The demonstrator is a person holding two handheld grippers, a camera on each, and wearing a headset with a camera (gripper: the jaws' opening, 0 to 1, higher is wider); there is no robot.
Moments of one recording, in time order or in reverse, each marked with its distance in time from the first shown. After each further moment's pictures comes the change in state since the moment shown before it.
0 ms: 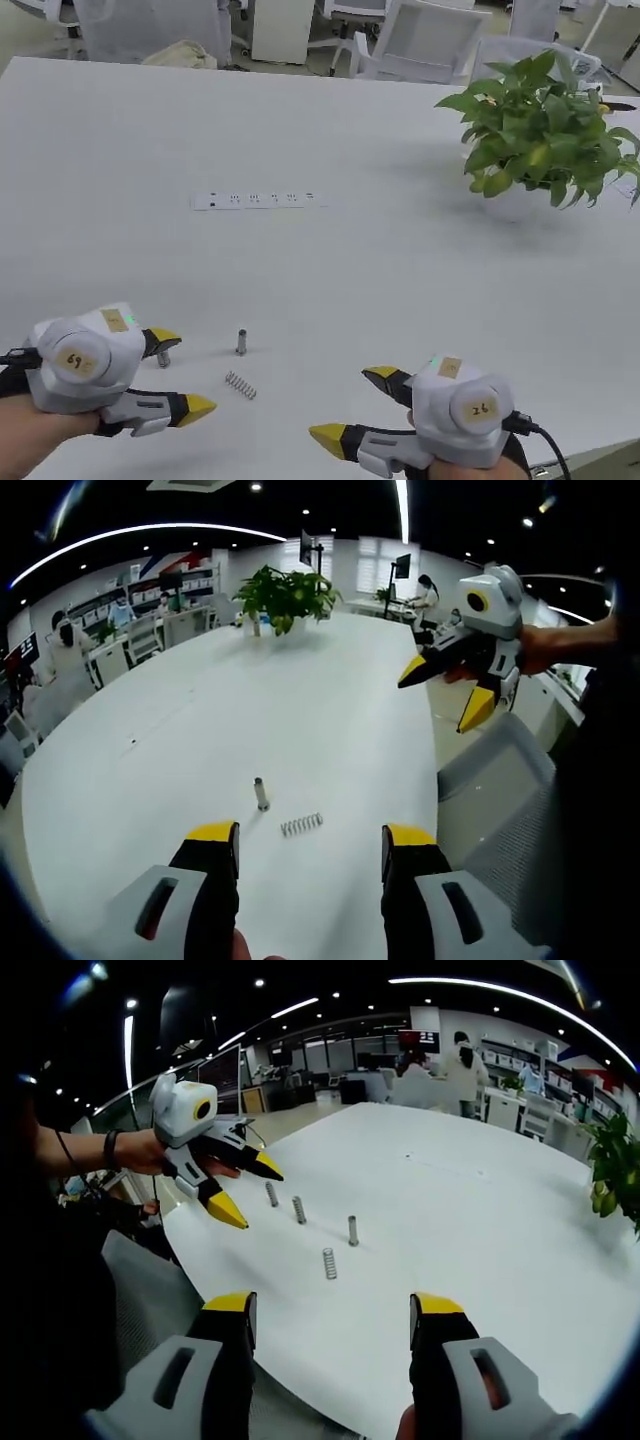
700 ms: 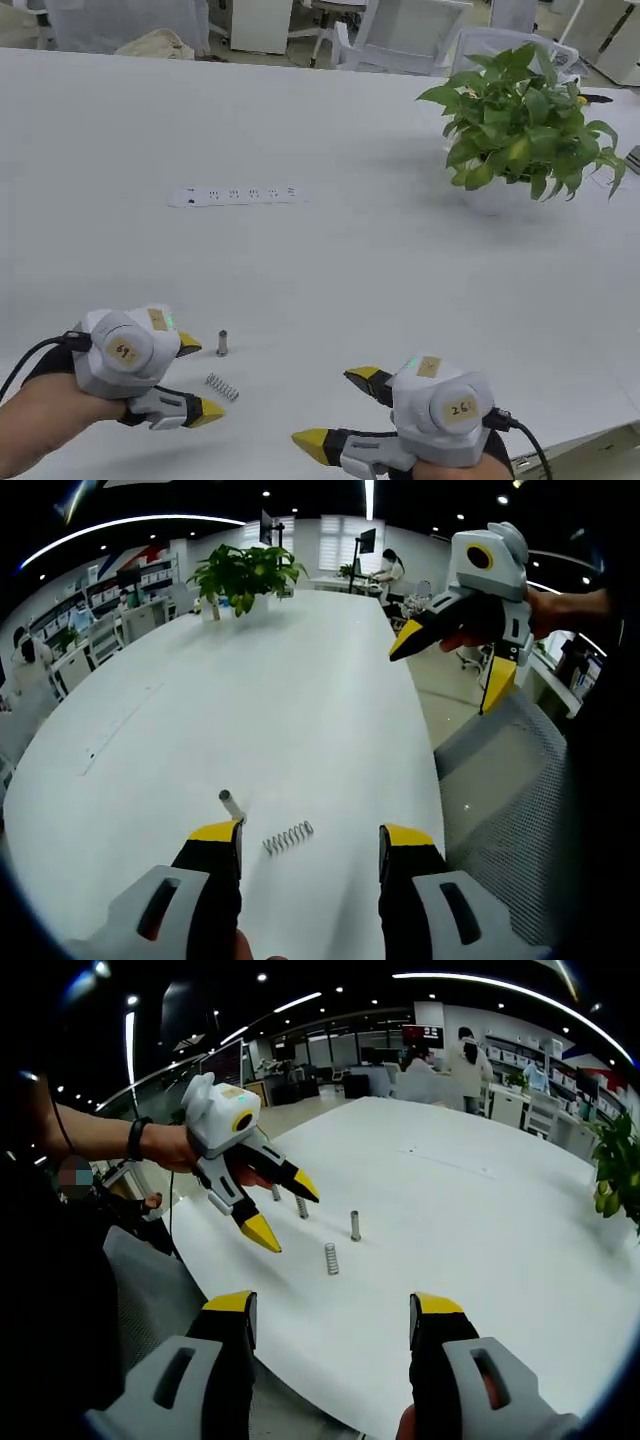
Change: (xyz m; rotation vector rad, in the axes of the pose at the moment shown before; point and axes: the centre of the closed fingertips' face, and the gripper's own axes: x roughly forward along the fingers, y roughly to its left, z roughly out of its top) left arm 0.055 -0.008 -0.007 0.099 0.092 -0.131; right arm 0.002 0.000 -0.004 -0.003 0.026 0.012
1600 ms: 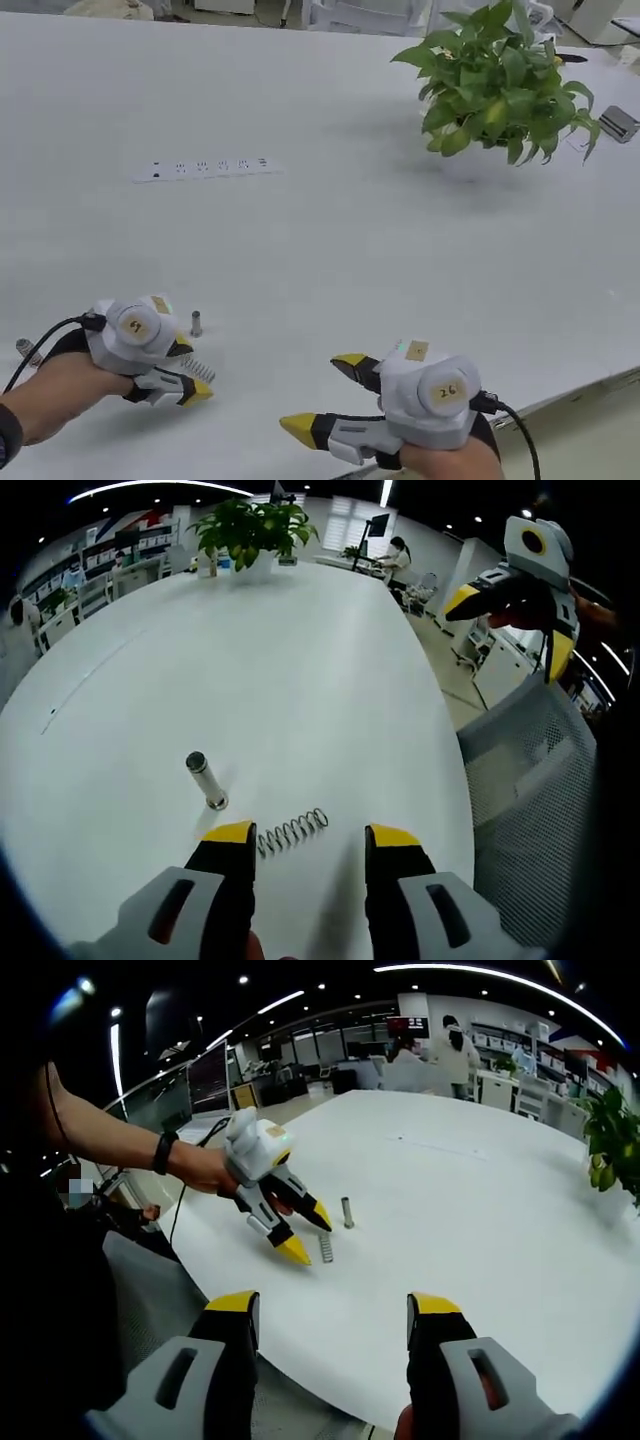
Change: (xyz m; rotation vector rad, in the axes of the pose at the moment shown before) left arm 0.059 0.011 -0.041 -0.100 0.095 -0.078; right arm -0.003 -0.007 -0.016 0.071 0.014 -0.017
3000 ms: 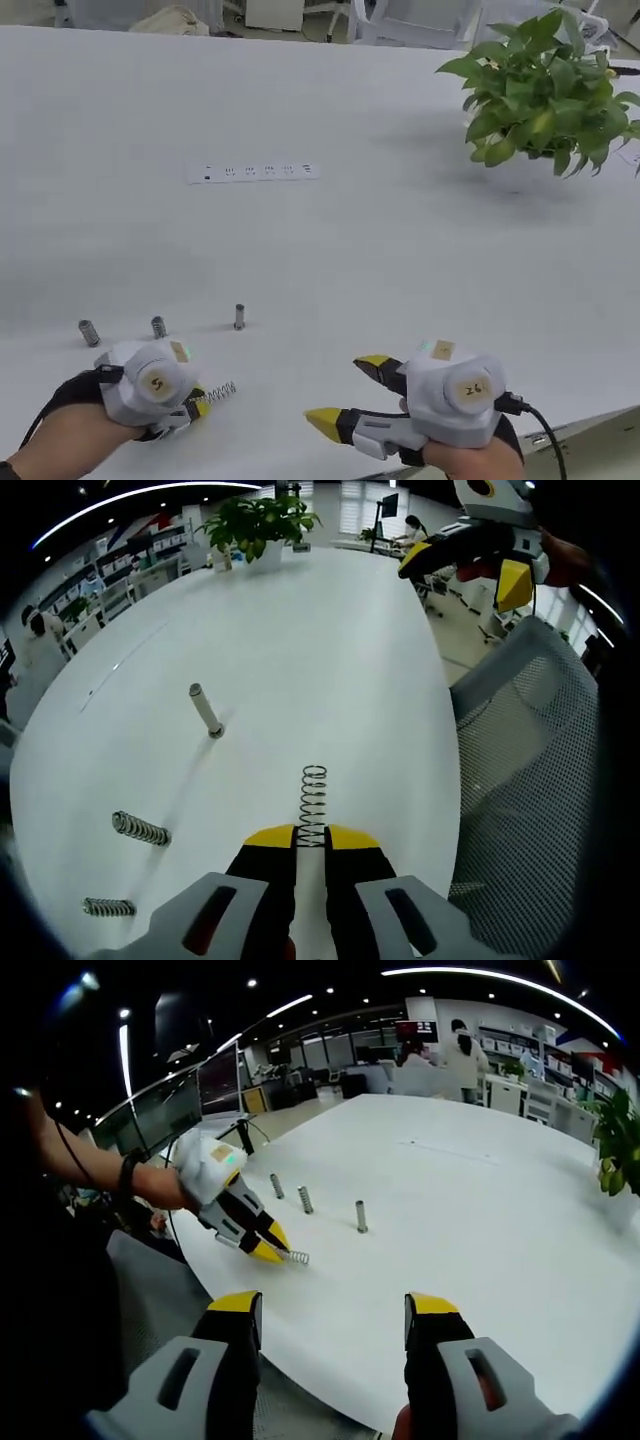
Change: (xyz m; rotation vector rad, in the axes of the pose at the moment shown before) left arm -0.047 -0.034 -0.044 0.031 0.061 0.186; right arm 0.007 0.013 0.002 -0.015 -0.022 0.040
